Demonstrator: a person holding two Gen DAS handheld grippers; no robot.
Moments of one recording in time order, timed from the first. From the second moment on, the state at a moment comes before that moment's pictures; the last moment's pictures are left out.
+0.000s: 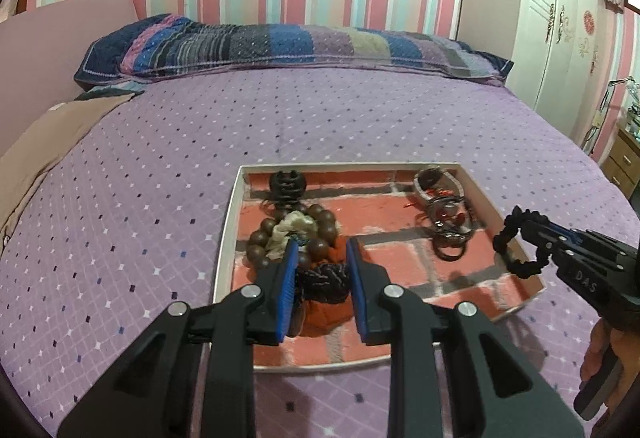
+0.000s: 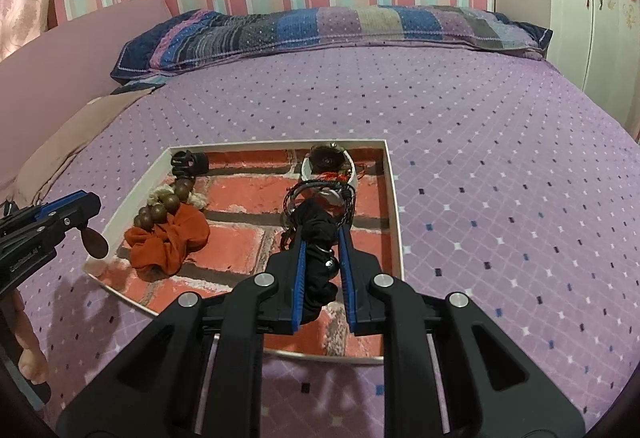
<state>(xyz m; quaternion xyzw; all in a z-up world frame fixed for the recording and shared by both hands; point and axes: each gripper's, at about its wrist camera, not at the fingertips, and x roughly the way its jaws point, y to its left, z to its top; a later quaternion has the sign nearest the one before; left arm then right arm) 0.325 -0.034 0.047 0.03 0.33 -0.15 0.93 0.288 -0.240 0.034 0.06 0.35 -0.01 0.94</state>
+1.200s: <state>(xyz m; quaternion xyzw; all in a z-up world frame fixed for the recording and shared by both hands) 0.355 -0.014 0.008 0.03 0.37 -0.13 0.92 0.326 -0.231 -0.017 0.01 0.41 -0.05 0.91</state>
